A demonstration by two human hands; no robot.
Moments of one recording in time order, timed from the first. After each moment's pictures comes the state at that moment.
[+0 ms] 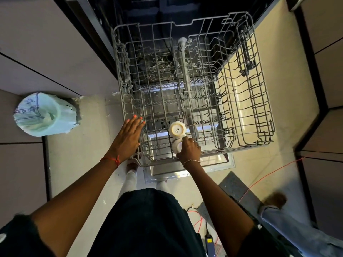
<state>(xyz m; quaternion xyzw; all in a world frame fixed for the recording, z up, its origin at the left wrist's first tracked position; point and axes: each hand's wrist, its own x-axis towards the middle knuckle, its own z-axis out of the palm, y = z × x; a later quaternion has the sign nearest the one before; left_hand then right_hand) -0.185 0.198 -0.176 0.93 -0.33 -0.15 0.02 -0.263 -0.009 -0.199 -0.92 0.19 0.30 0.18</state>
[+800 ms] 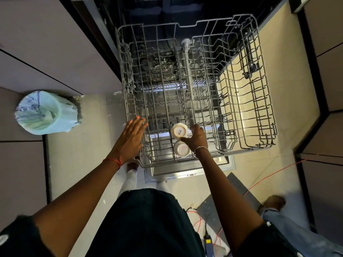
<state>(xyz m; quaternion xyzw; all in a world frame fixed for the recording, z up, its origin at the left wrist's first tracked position) -0.185 0.204 -0.187 0.94 -0.32 -0.14 0.07 -0.223 -0.036 -0.199 -0.86 0.29 0.22 0.36</state>
